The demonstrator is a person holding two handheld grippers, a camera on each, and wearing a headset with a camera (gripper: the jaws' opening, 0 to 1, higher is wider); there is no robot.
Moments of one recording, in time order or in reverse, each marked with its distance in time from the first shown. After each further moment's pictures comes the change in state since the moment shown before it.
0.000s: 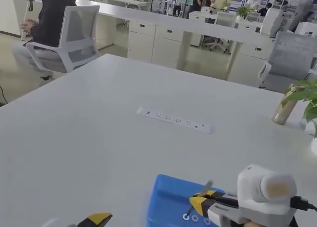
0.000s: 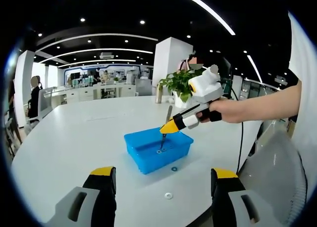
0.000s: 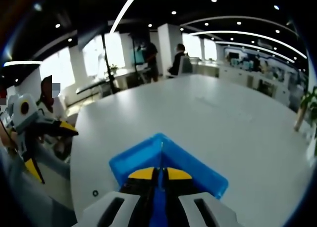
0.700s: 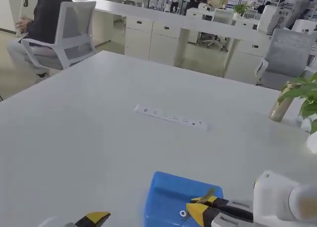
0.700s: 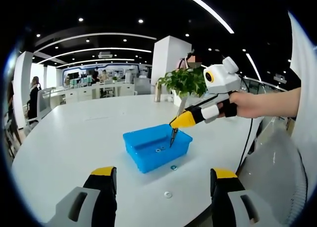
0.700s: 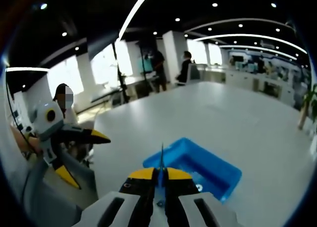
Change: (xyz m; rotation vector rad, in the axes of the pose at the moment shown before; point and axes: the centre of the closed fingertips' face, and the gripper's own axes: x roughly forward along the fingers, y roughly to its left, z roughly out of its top) left arm 0.000 -0.002 -0.003 0.012 0.015 -0.007; right arm -0.030 0.048 0.001 0.025 -0.054 0.082
